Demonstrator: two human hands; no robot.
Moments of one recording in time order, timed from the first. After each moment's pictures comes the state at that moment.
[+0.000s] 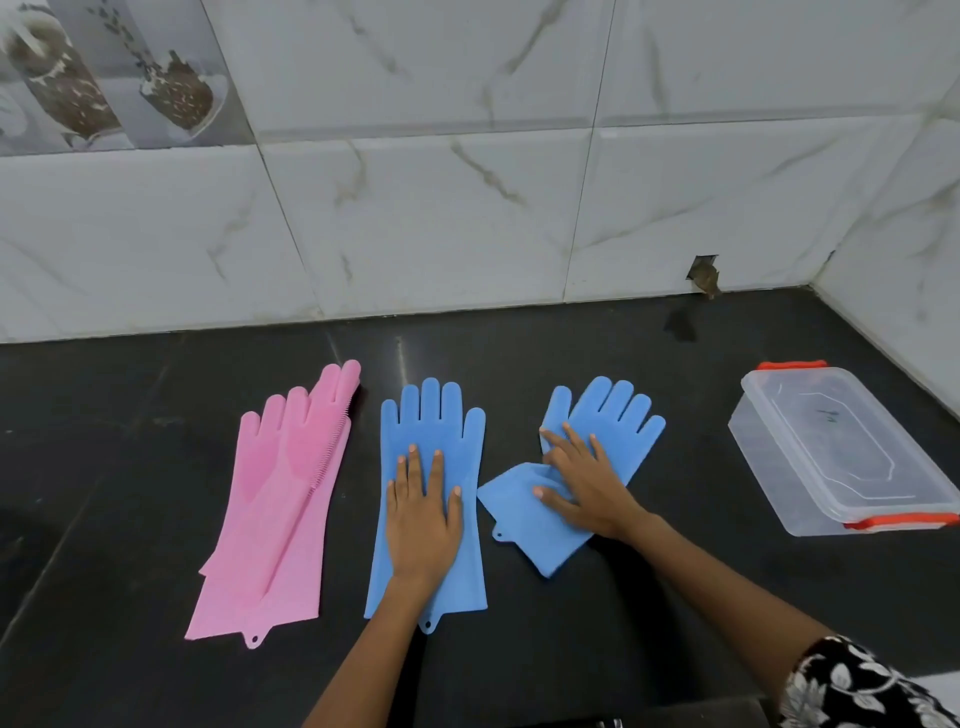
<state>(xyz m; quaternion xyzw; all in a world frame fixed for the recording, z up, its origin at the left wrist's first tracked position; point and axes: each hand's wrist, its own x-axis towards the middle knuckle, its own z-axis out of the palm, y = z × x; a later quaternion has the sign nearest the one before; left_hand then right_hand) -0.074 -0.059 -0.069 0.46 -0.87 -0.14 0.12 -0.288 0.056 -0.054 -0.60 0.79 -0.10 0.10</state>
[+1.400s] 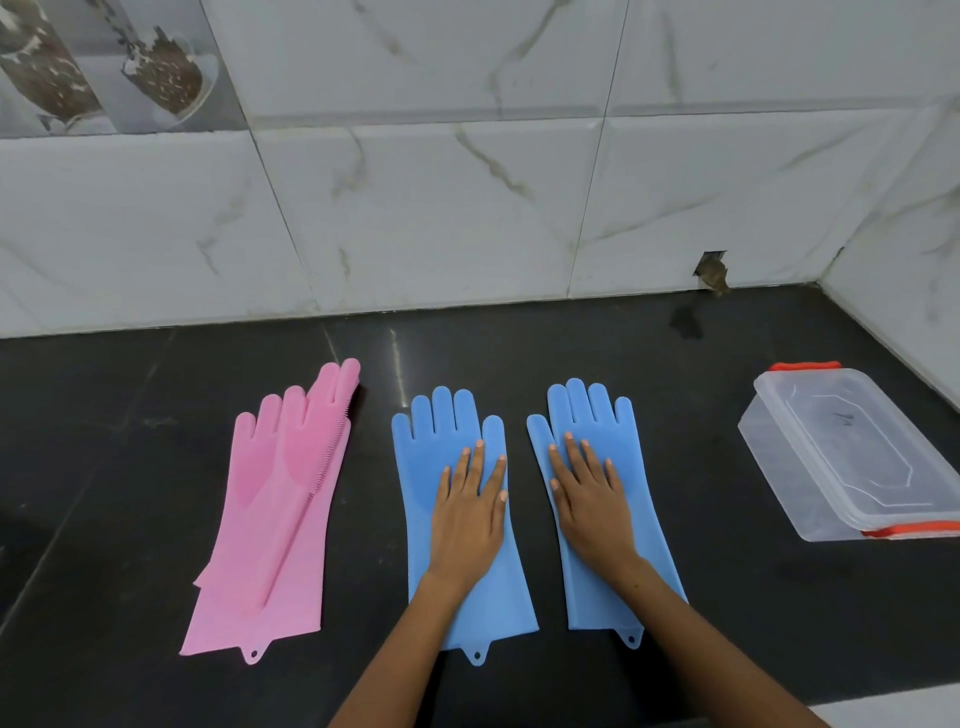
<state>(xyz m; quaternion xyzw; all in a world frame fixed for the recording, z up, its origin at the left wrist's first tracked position) -0.107 -0.051 -0.076 0.33 -0.93 -0.13 0.11 -0.253 0.057 -0.076 -0.47 0.88 -0.10 0.02</state>
